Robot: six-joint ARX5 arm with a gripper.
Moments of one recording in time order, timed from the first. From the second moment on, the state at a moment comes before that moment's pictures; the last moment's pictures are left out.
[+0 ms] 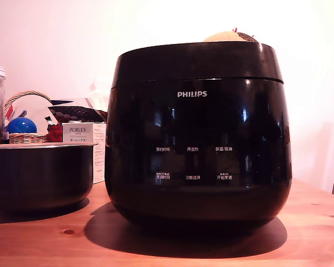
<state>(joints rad) 0.00 0.00 0.01 -0.01 0.00 0.00</state>
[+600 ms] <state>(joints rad) 0.05 0.00 0.08 0.28 0.35 -0.38</state>
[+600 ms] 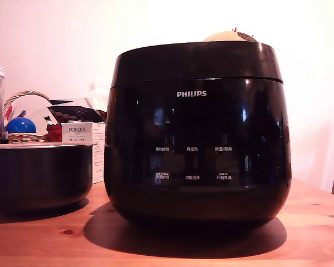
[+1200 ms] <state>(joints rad) -0.07 0.46 0.51 0.05 0.98 -0.45</state>
